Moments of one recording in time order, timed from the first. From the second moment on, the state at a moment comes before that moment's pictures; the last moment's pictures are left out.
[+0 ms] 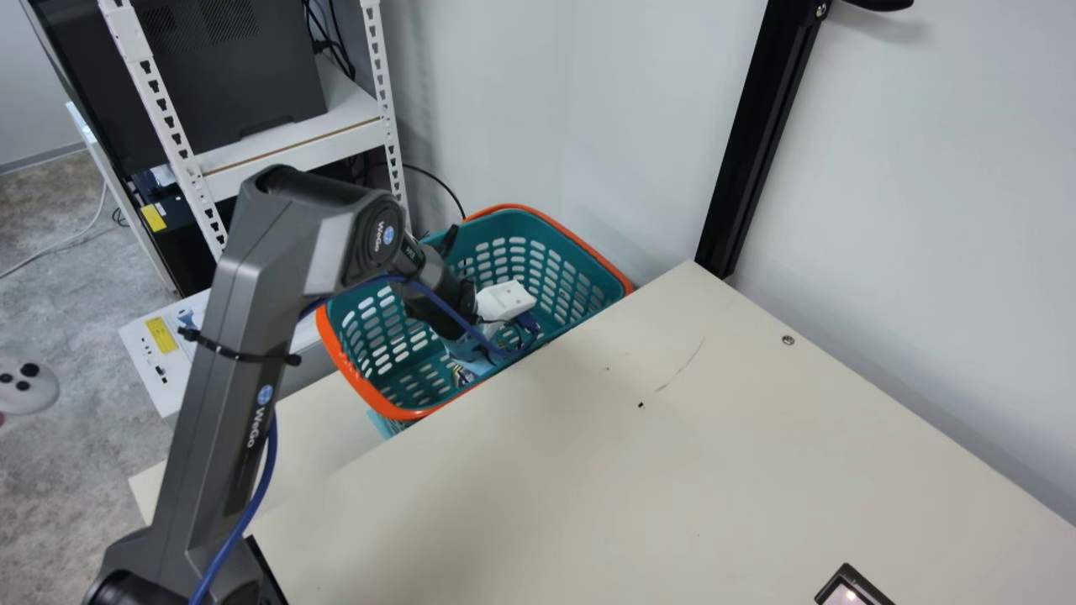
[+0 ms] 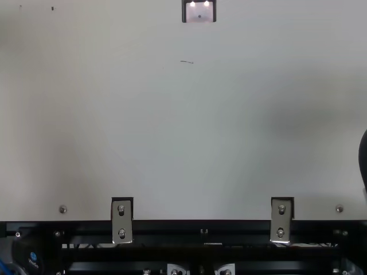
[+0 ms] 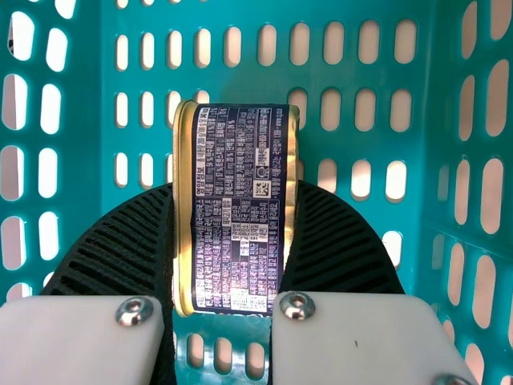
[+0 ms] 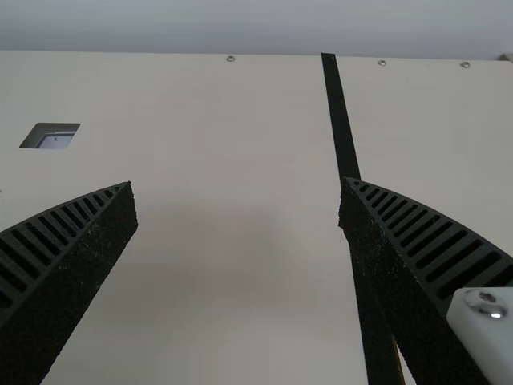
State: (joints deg) left arm 33.6 140.8 -72.4 -3.9 5.3 33.6; right arm -3.9 13.5 -20.3 5.0 38.2 -6.5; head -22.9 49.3
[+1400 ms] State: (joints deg) left arm 31.9 117.5 -60.9 3.6 2.8 19.8; right arm -3.9 13.5 -20.3 5.0 38.2 -6.5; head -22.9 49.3
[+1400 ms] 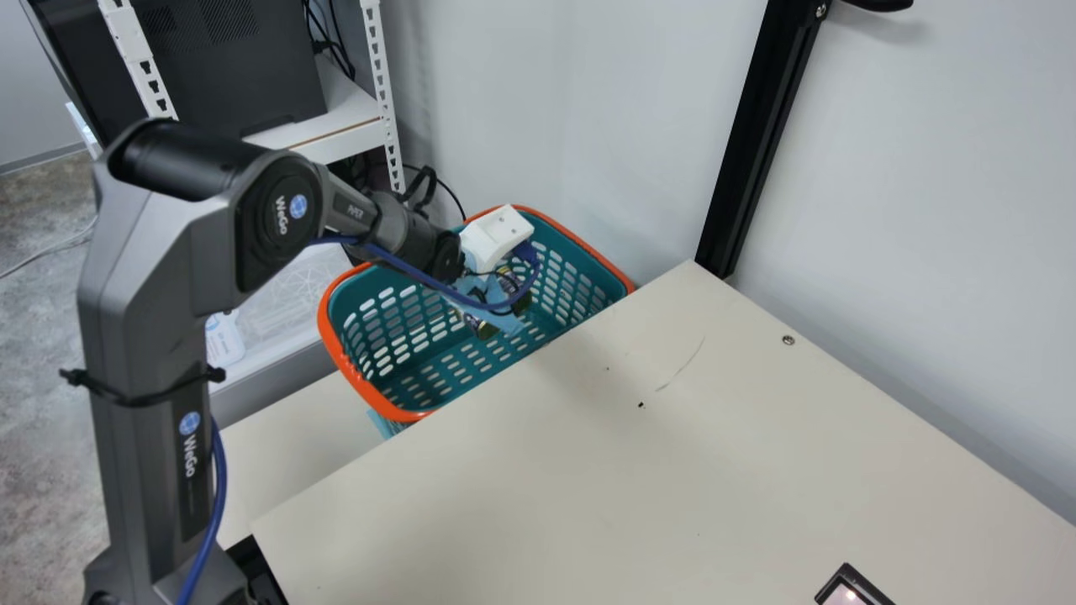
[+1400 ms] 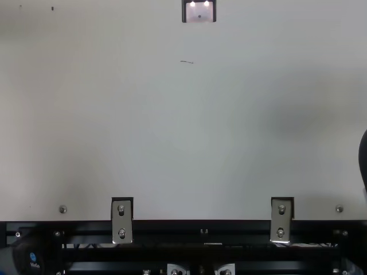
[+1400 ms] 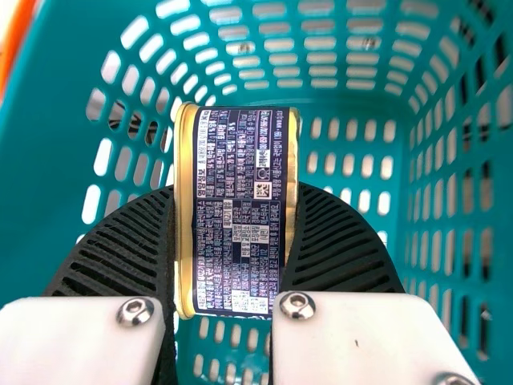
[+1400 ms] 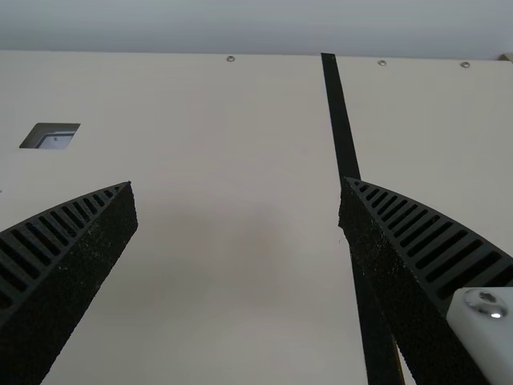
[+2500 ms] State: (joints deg) left arm 29.4 100.0 -58.3 -8.7 6.5 14.6; right arm -3.9 13.5 -20.3 5.0 38.2 -6.5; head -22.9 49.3
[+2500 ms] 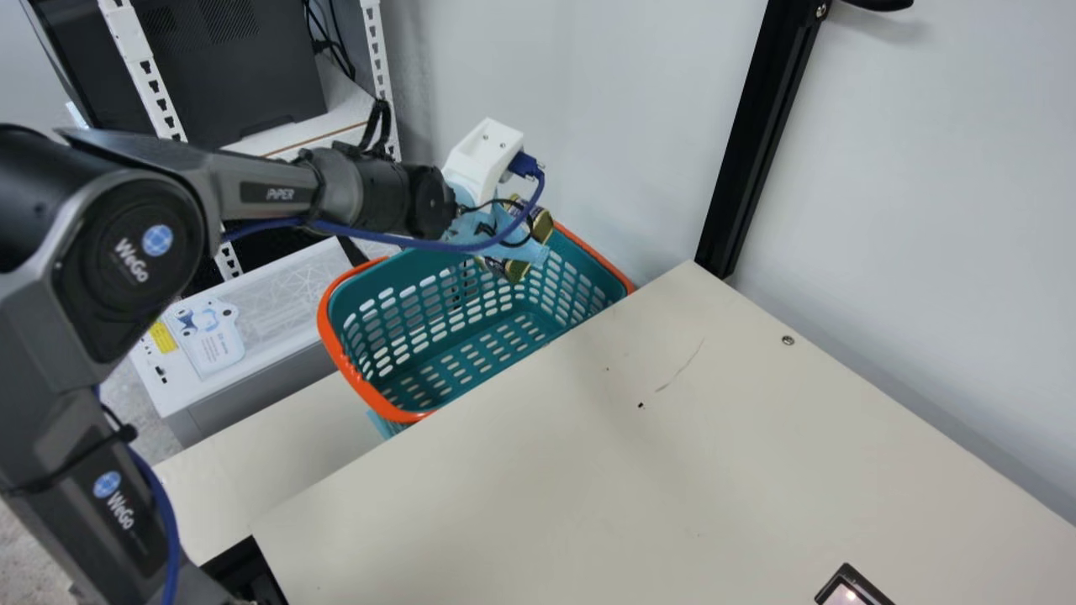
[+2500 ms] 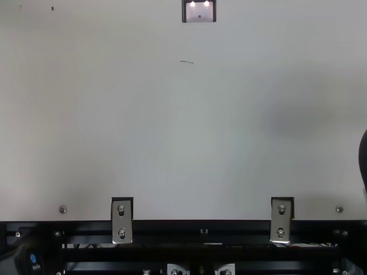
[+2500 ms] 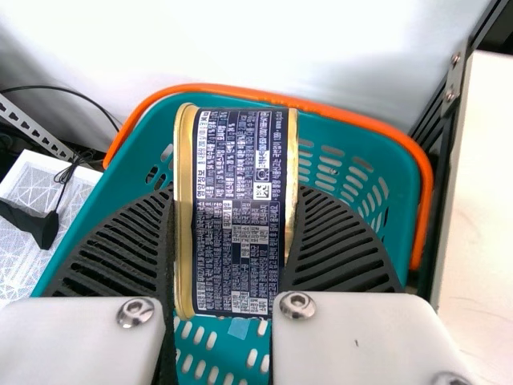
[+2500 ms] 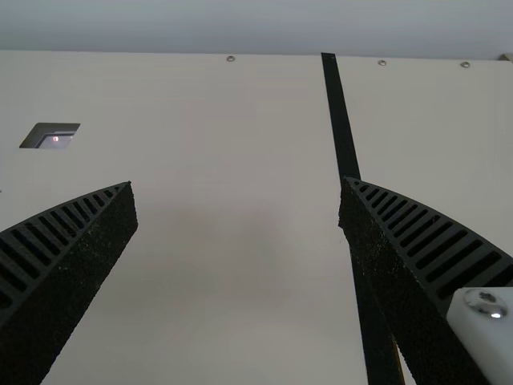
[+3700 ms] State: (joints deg) left arm 15.8 71.1 -52.3 -9.6 11.7 5.5; right arm -3.9 13.5 -20.3 5.0 38.2 -6.5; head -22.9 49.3
